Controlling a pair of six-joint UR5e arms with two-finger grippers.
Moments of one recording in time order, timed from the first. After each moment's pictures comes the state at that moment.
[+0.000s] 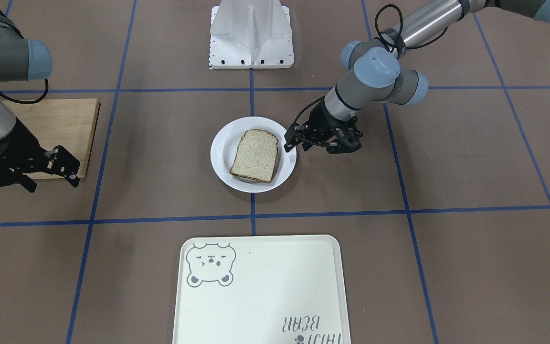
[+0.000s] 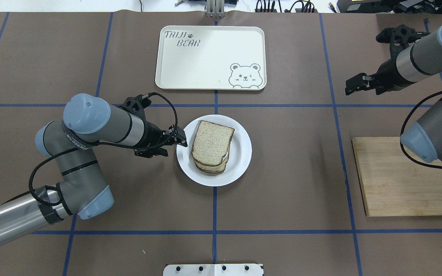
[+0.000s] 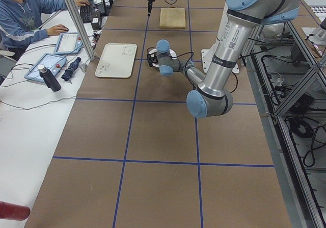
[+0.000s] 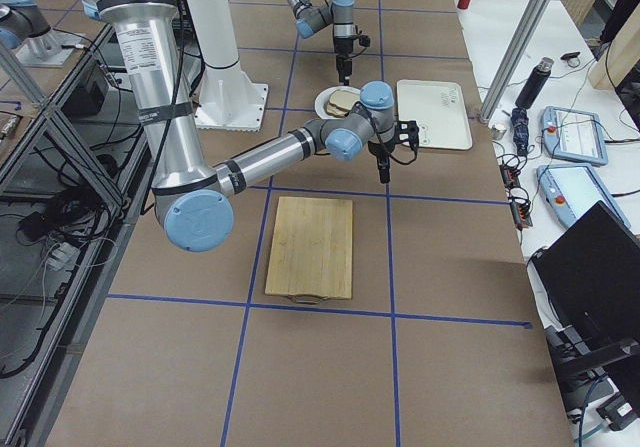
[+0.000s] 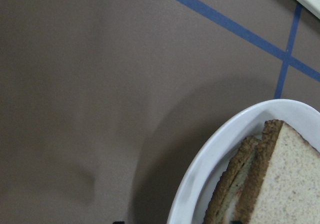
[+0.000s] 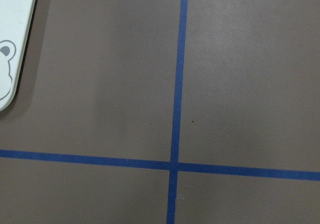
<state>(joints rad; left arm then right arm) -0.57 -2.06 -1.54 -2.34 -2.03 -1.66 0.99 -1.34 1.76 -1.23 2.10 0.84</state>
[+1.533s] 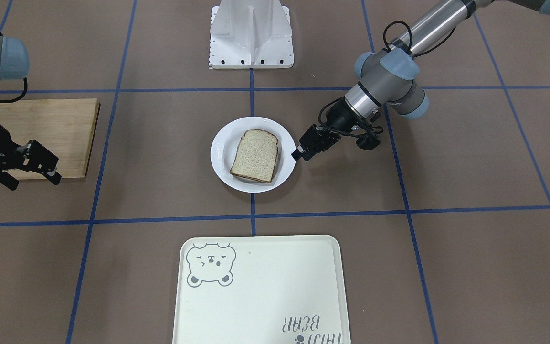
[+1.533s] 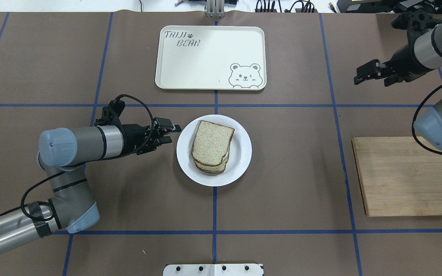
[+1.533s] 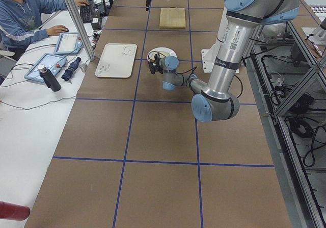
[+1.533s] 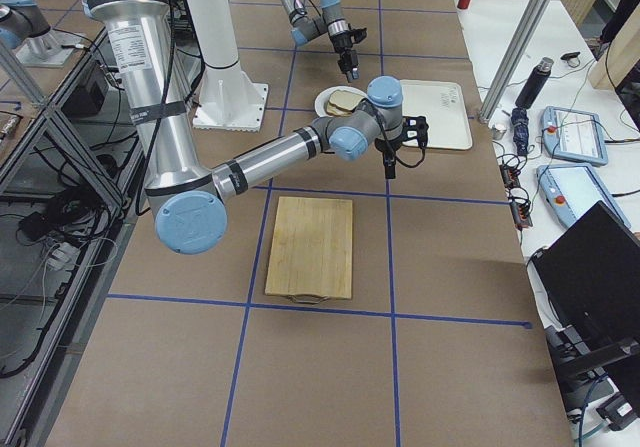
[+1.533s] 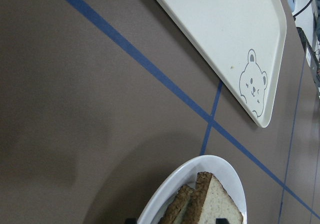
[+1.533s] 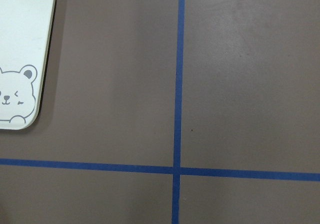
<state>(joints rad) -0.51 -1.98 -1.42 -2.90 -1.69 -1.92 1.09 -1.34 1.77 -1.23 2.23 0.84</state>
